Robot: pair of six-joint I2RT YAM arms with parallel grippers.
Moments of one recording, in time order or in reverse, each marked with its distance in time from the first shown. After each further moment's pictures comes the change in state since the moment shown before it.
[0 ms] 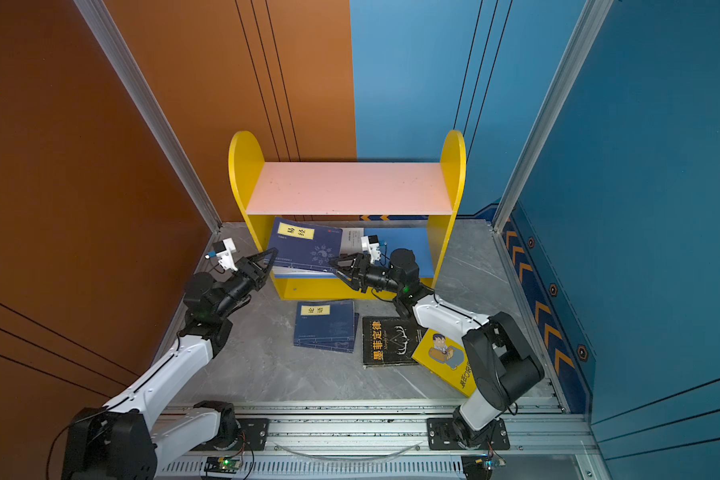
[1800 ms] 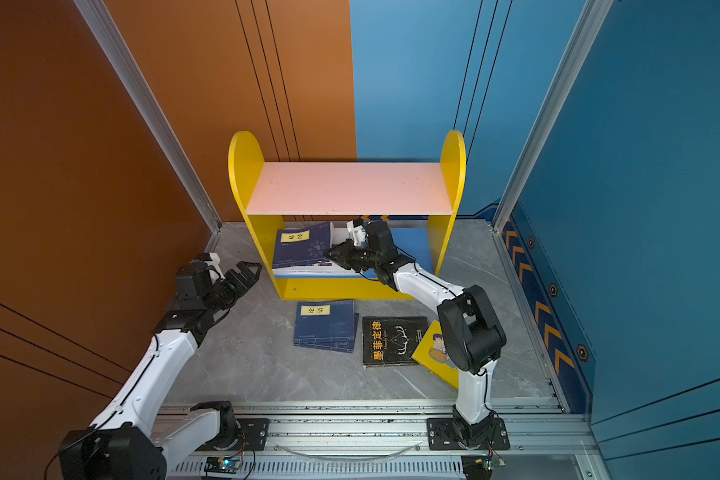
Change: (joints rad) left arm 0.144 -0.024 0.177 -0.838 -0.228 0.472; right arm -0.010 0.278 0.459 -0.552 0.066 -0.460
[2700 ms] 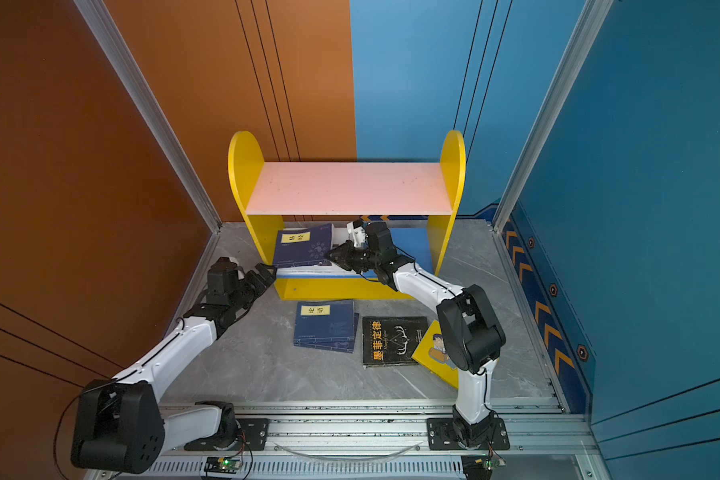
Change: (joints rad) left arm -0.130 0.173 -0.043 0.146 -0.176 -0.115; right arm 0.002 0.006 0.003 -0.035 0.013 -0.034
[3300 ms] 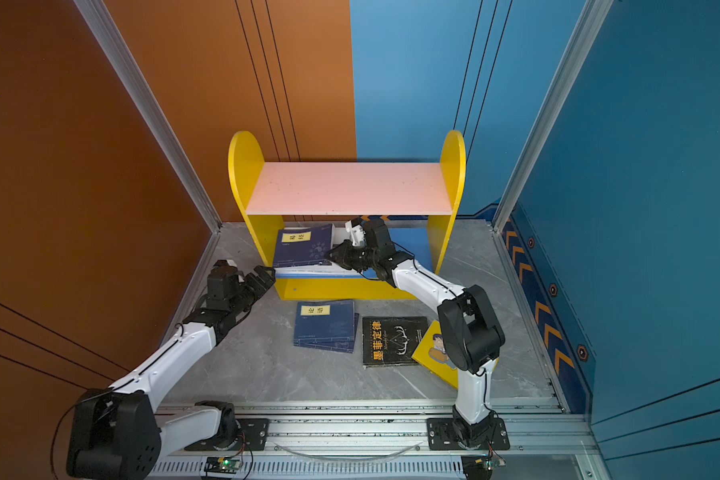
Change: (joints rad) left arm -0.029 -0.071 -0.043 0.040 -0.050 -0.005; right arm 0.006 0.002 0.057 -0.119 0.026 -0.079
